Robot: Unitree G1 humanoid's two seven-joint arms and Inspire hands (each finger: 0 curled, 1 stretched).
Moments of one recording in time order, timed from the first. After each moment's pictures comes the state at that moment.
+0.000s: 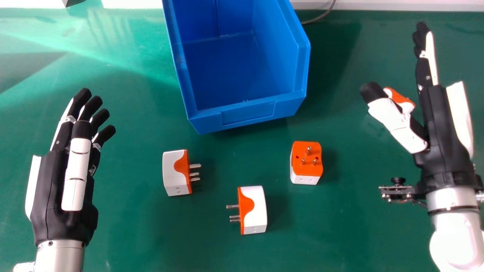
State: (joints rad) left arm 0.23 0.11 0.27 0.05 -0.31 -0.42 -0.26; right arm 0.02 -0.19 -0.10 -0.08 -0.34 -0.20 -0.08
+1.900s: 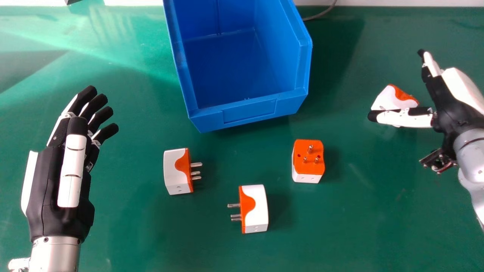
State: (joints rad) left arm 0.21 0.13 0.29 0.05 -0.32 -0.40 -0.29; right arm -0.51 -0.52 0.07 0.71 -0.44 -0.03 0.03
